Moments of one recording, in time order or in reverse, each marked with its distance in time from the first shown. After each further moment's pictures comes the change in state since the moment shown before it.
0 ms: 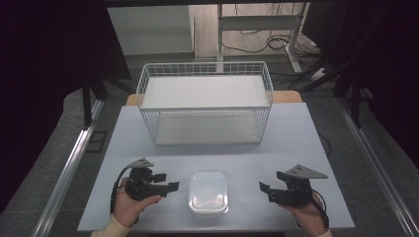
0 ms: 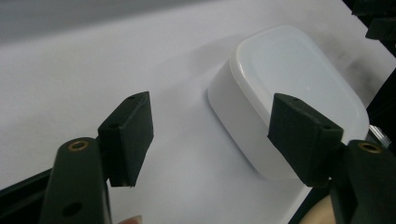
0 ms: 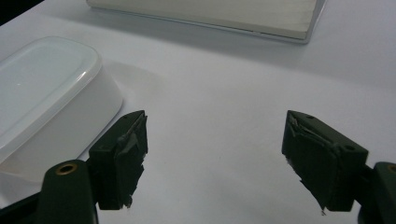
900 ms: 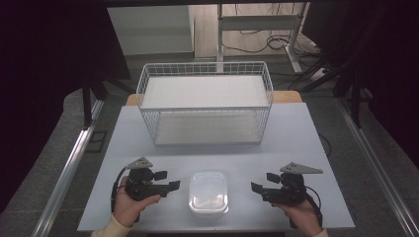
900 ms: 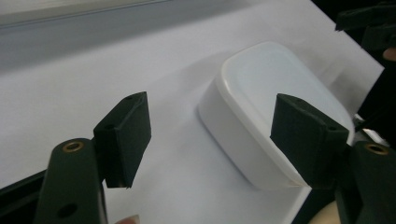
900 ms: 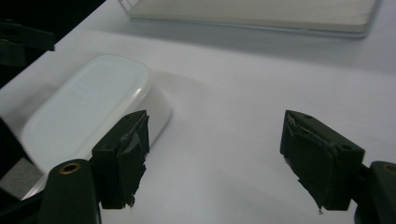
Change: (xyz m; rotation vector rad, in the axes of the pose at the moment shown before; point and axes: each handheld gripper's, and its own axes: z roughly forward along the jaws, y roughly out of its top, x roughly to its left) left arm -0.006 0.001 -0.003 -0.050 -0.046 0.034; right arm 0.018 0.015 0.003 0.039 0.141 0.104
